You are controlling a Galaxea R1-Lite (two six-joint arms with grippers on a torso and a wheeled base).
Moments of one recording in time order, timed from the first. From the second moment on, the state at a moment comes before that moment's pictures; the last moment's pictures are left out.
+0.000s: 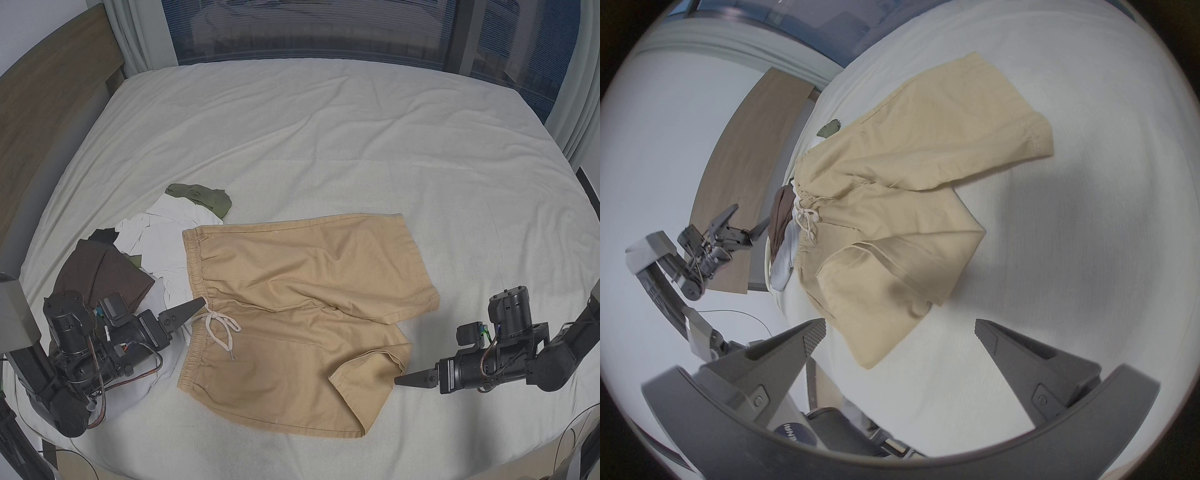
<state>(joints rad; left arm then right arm) -0.19 1.91 -0.19 -1.55 -0.38 -0.67 0.34 1.89 -0.45 -0.65 0.45 0.26</state>
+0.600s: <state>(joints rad) -0.19 1.89 -0.19 -1.55 -0.38 -0.67 0.31 2.09 -0.57 -0.82 0.32 0.21</state>
